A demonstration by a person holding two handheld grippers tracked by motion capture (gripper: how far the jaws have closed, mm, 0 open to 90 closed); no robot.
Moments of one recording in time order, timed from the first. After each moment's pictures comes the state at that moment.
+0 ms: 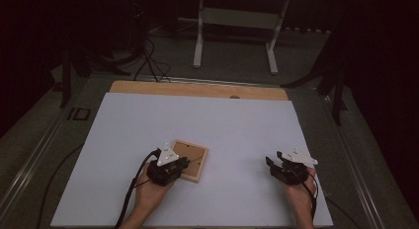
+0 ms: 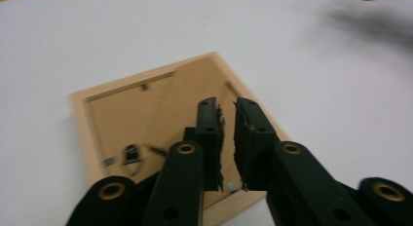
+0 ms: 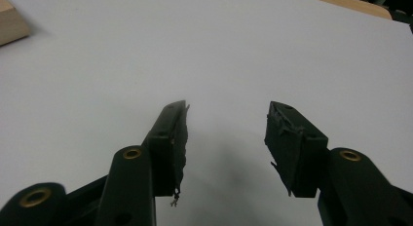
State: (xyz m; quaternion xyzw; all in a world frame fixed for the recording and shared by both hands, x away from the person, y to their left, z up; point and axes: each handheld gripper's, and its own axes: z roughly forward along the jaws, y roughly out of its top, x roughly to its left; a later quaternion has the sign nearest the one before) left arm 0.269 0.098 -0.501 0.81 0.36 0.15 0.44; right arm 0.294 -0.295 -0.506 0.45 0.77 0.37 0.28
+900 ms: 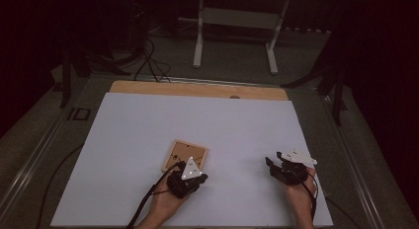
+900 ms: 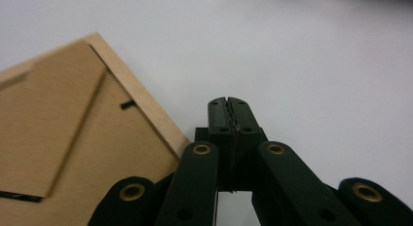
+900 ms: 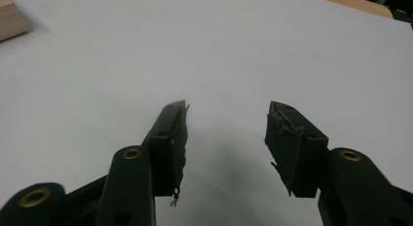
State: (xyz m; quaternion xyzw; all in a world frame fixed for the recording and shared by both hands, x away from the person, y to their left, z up) left arm 0.254 0.050 -0.521 0.86 0.28 0.12 0.40; right arm 0.294 -0.295 -0.507 0.44 0.77 0.36 0.28
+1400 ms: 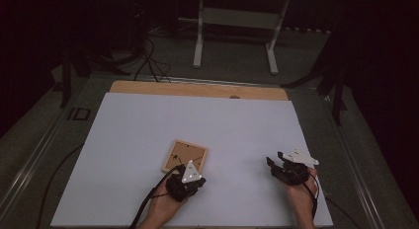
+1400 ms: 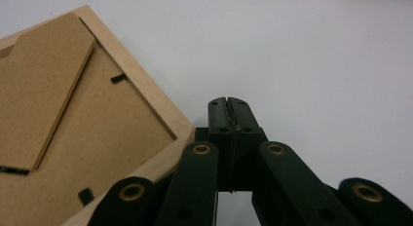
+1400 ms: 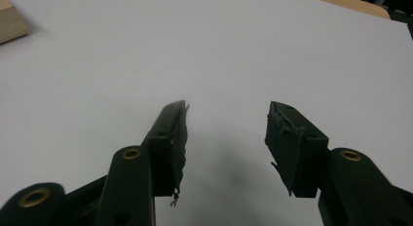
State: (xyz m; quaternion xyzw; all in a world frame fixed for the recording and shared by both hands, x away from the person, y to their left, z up) left arm 0.247 0.055 -0.525 0.87 0.29 0.12 0.38; right arm 0.294 -0.298 -0.506 0.44 0.77 0.37 0.28
